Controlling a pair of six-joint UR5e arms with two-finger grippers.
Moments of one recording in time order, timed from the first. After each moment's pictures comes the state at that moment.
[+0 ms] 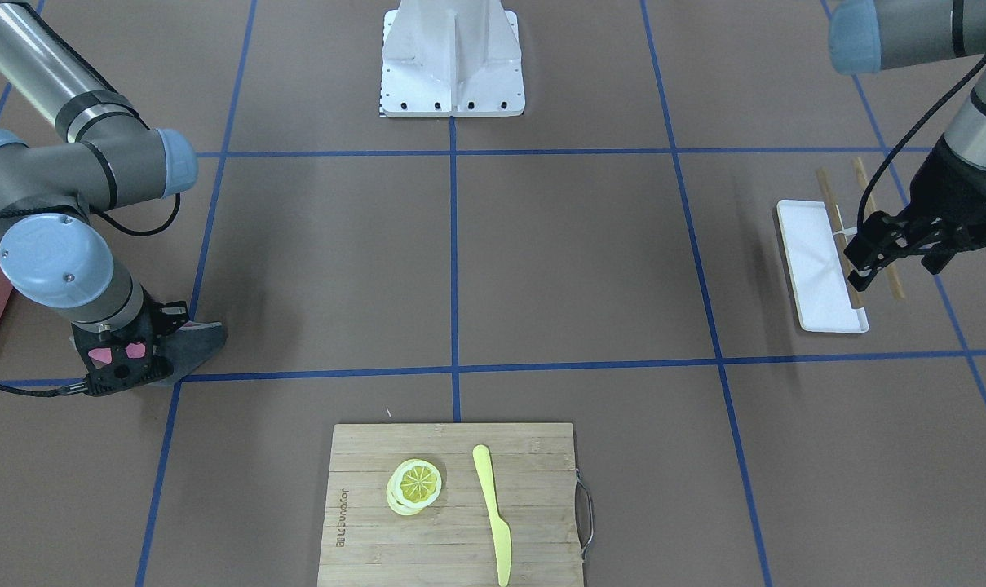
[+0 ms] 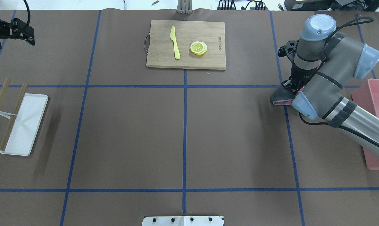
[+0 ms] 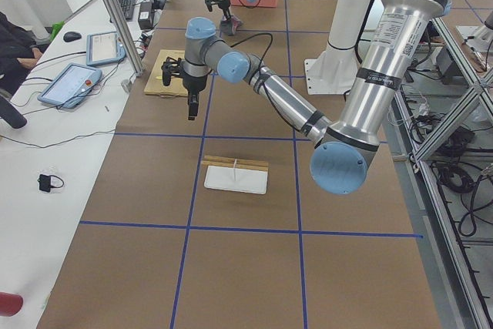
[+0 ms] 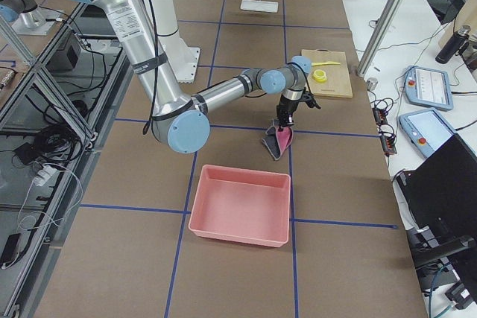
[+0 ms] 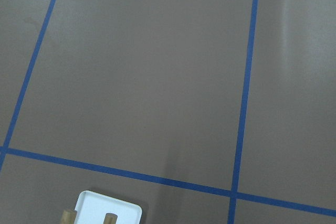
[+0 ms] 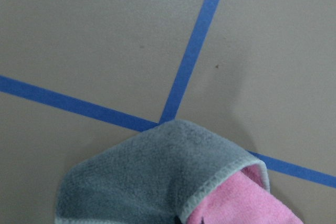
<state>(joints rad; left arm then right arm) -1.16 -1.89 -1.91 -1.50 -2.07 -0.85 0.90 -1.11 1.50 -1.68 2.07 0.37</state>
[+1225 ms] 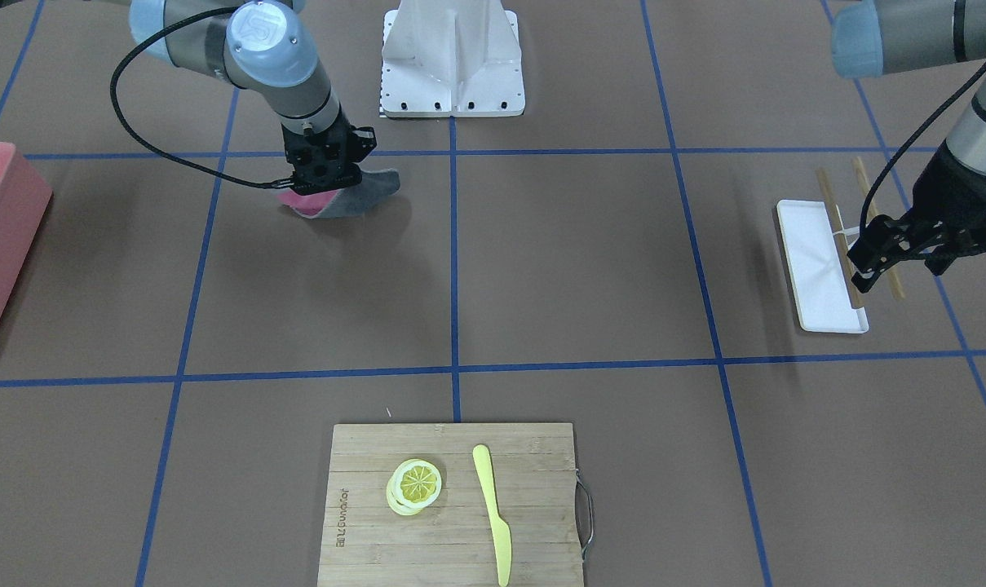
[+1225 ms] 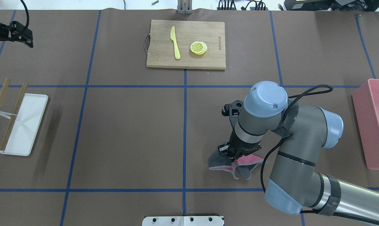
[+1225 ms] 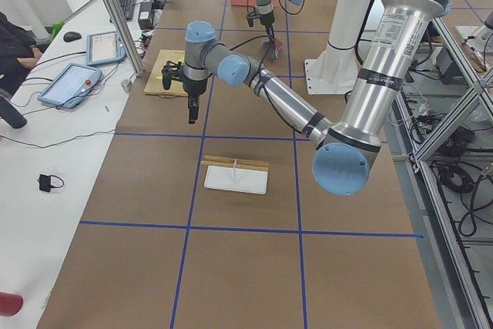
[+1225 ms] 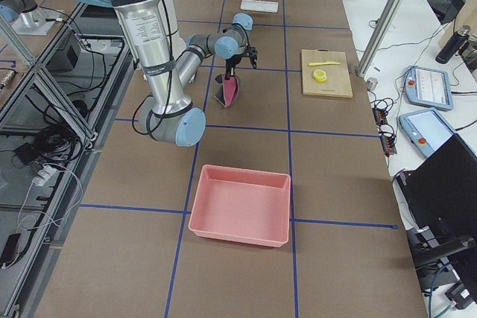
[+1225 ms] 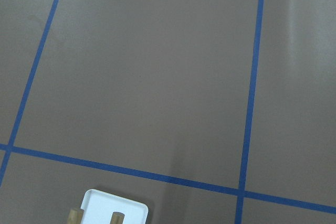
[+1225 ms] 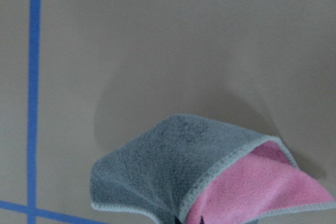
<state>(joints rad) -1.16 -1.88 -1.89 -1.50 -2.06 -0.83 0.47 -1.12 1.93 -1.70 2.13 1.05</state>
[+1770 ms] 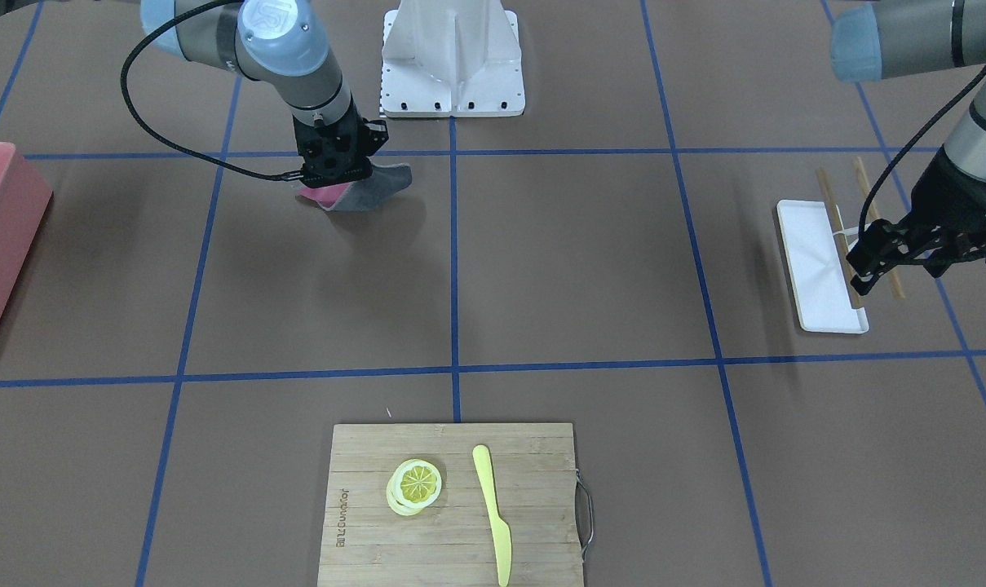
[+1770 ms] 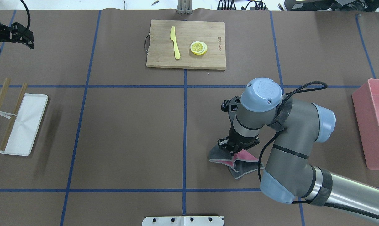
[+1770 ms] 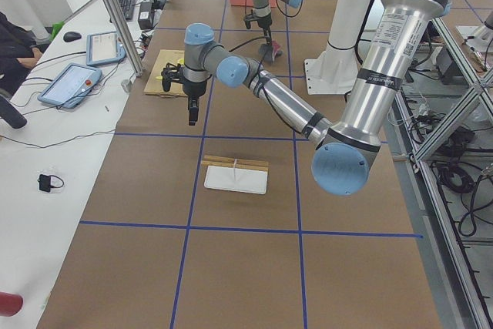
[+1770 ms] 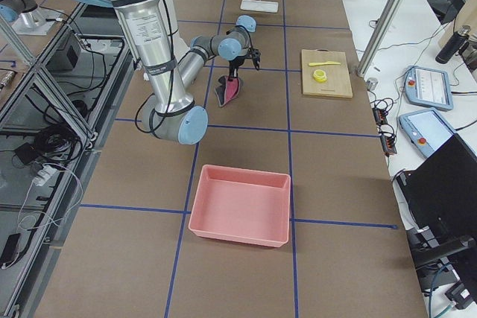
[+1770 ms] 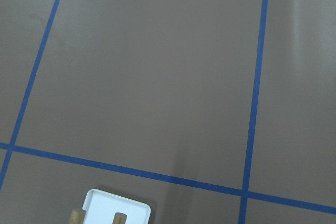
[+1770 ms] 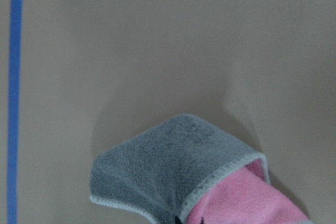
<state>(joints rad) -1.15 -1.88 -1.88 -1.50 -2.06 -0.84 0.52 -1.11 1.82 -1.66 2.13 1.00</state>
